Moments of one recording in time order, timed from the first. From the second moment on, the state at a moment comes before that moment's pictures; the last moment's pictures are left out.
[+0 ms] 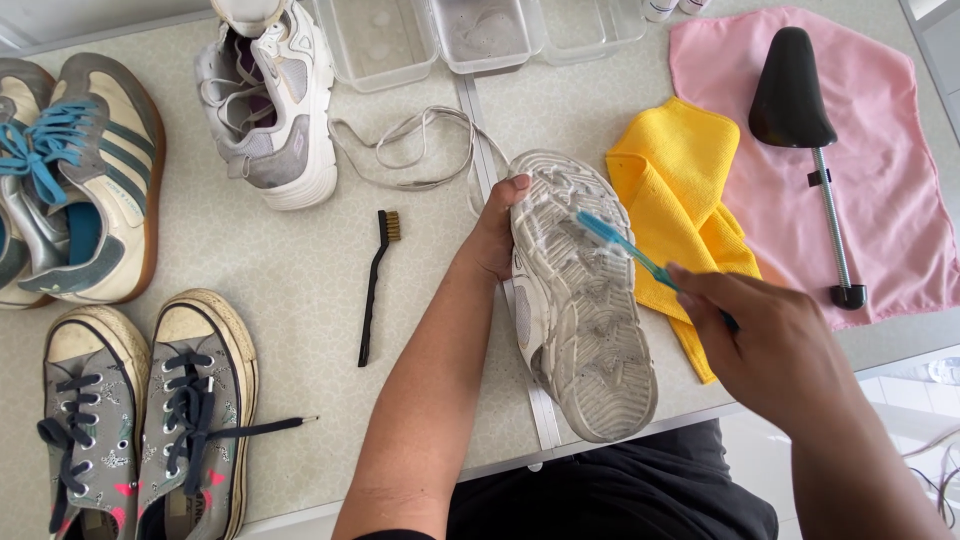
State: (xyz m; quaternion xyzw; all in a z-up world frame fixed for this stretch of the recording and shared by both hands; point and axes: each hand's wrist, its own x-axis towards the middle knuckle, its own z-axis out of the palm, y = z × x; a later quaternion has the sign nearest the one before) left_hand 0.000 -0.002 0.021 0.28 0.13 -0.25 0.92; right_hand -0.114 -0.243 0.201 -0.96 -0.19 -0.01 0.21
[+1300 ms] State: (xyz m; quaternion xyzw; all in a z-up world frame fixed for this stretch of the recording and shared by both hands) left_hand 0.000 0.000 0.020 0.26 0.05 -0.25 0.93; right_hand -0.162 -0.238 0.201 -0.97 -0.15 -0.03 0.20
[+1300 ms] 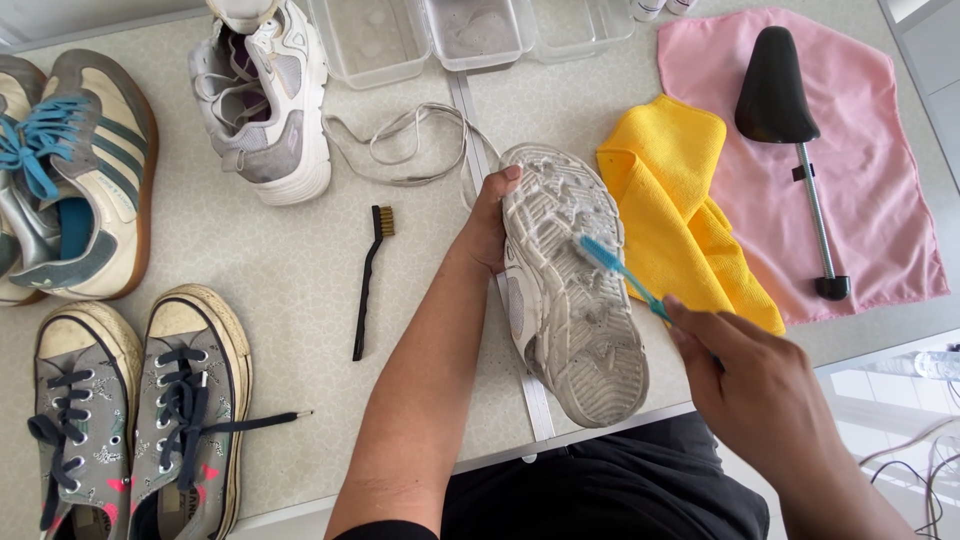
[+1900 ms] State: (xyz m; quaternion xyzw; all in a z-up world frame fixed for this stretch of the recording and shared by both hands) left_hand -0.004 -0.002 0.051 0.28 0.15 -0.24 0.92; right_hand -0.183 -0.289 0.190 -0.97 -0.05 0.05 0.25
